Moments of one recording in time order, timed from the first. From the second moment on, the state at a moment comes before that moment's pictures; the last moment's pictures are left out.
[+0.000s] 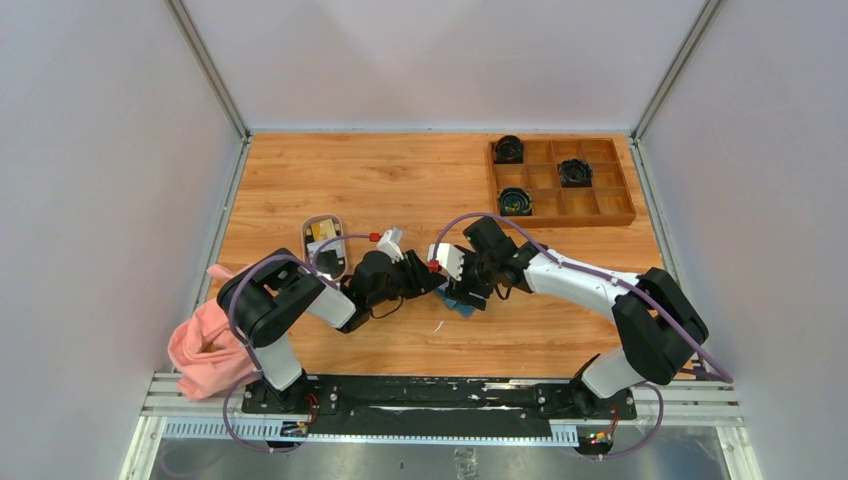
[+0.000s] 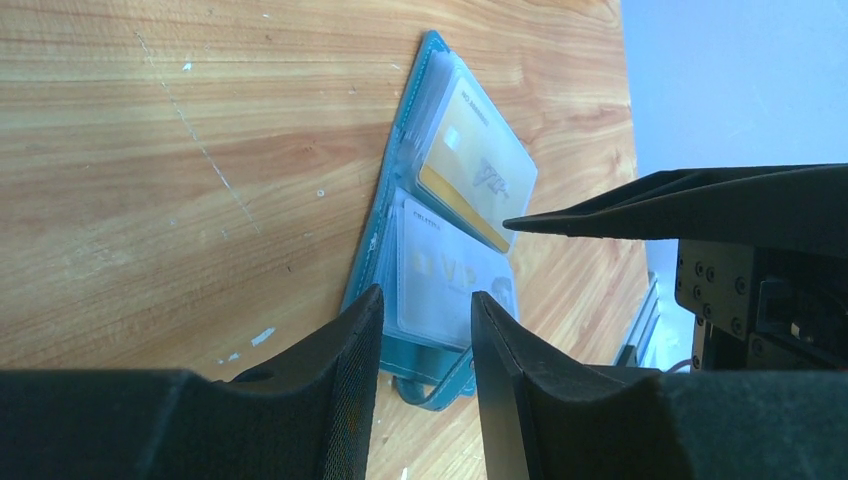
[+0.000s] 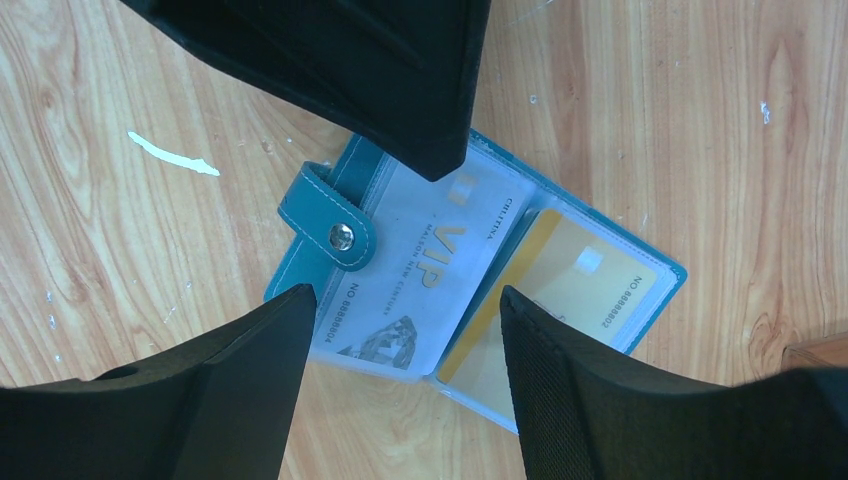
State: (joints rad) left arm -0.73 1.72 0.41 0.98 0.14 -0.97; right arm 0.73 1.48 0.86 -0.37 -0.28 -0.64
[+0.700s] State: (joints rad) left arm -0.72 1.77 0.43 0.99 0.20 -0.99; right arm 0.73 1.48 0.86 -0.37 -0.28 -0.64
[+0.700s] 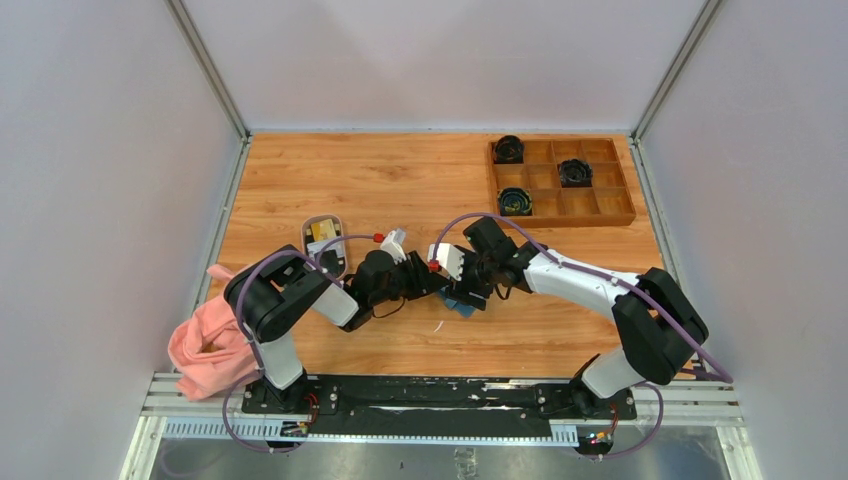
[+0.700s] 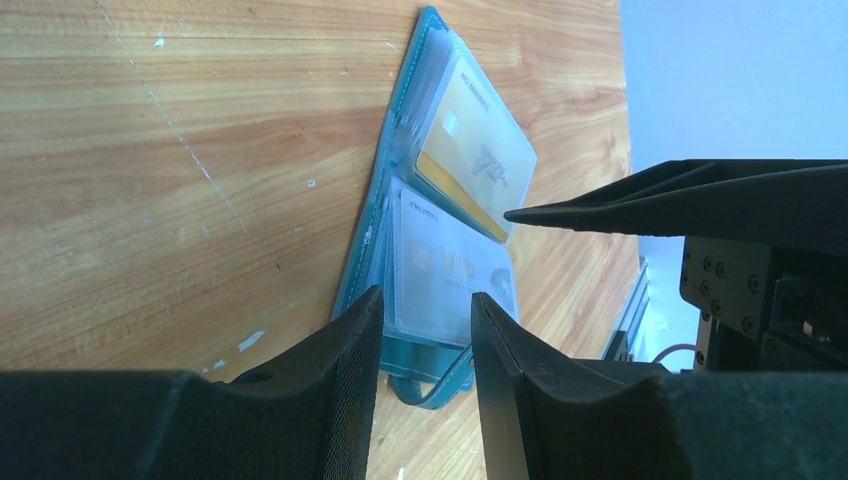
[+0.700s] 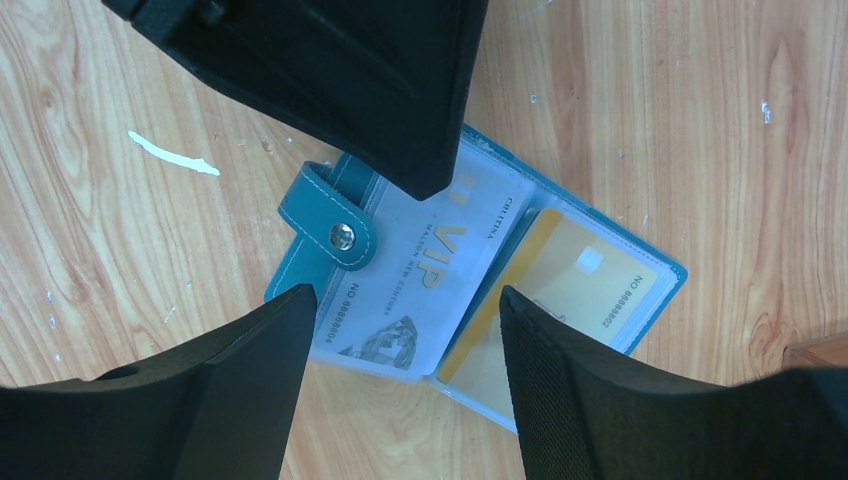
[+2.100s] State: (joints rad) left arm -0.72 1.73 0.43 0.94 0.18 -0.97; right arm 0.73 1.48 0.86 -0.37 -0.28 -0.64
